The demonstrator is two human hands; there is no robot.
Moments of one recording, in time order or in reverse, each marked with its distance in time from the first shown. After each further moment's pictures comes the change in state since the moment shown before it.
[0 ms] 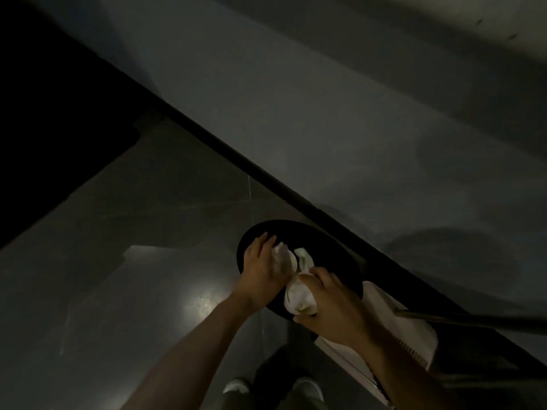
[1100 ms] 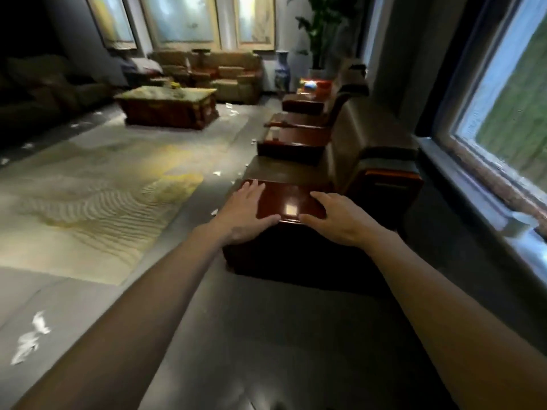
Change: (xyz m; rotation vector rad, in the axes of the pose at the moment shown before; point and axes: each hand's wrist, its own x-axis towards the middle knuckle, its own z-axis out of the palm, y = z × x) left_hand -0.601 -0.038 -0.601 0.197 0.921 -0.496; right_hand -0.204 -0.780 -0.239 -0.372 0.066 -0.958
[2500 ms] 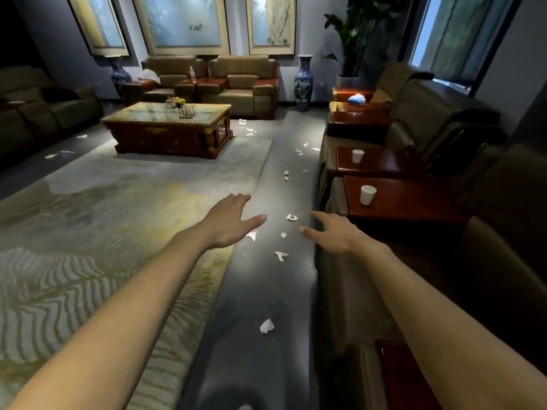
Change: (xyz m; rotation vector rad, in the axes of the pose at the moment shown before) left_hand 0.773 -0.723 -0.192 -0.078 -0.077 -0.080; right_hand 1.040 -0.243 0.170 0.125 -0.139 0.108
